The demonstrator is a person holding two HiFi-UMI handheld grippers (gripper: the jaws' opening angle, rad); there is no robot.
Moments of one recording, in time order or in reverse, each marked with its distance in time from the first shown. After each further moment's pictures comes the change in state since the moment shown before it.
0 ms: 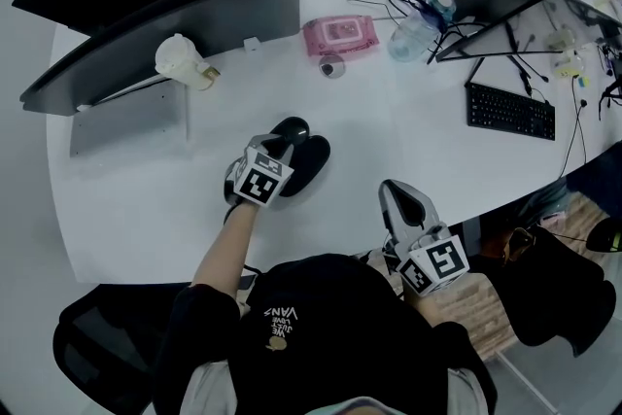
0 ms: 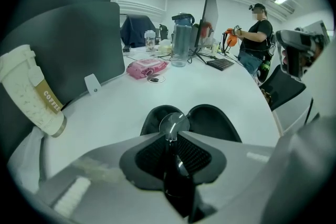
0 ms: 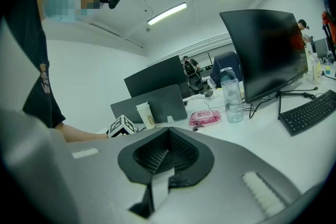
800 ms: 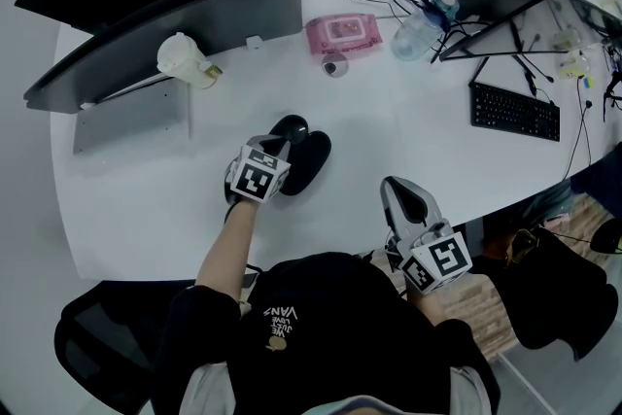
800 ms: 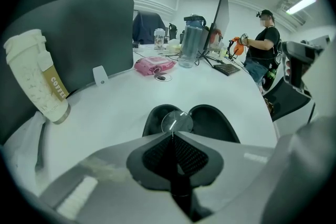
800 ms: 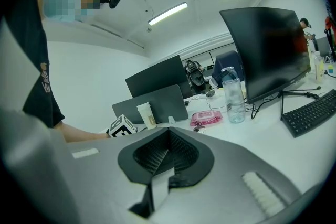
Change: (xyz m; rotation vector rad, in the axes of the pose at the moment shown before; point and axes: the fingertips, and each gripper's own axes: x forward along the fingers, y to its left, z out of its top) left arm -0.007 0.008 0.001 -0.093 -0.003 0.005; right arm 0.004 -0.003 0.002 -0.002 0.001 0.025
